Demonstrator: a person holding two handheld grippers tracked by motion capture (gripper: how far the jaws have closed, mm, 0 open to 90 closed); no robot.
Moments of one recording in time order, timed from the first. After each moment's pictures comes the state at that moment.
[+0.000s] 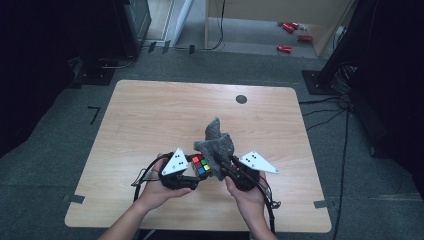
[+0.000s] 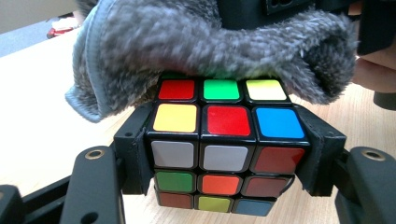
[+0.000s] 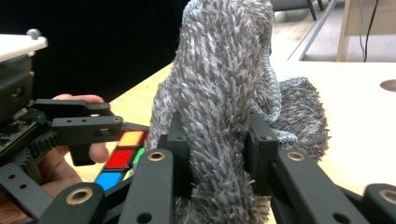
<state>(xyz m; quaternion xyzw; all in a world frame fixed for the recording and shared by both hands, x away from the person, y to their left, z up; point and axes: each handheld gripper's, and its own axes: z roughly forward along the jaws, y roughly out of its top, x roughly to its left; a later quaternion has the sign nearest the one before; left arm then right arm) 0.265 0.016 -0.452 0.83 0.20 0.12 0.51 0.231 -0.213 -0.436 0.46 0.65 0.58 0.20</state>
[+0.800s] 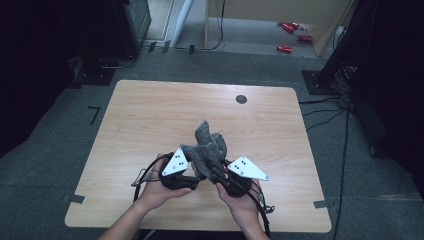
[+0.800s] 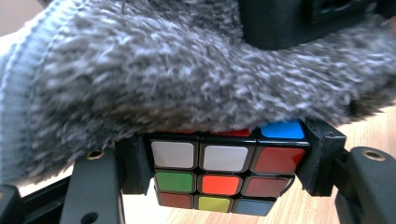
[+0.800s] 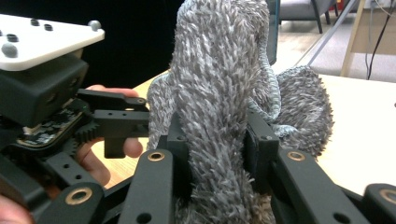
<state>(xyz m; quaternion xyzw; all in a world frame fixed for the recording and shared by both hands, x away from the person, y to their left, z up) 0.264 0.014 -0.452 0.83 0.20 0.13 0.51 0.215 -0.188 -0.427 0.42 0.68 0.57 0.22</state>
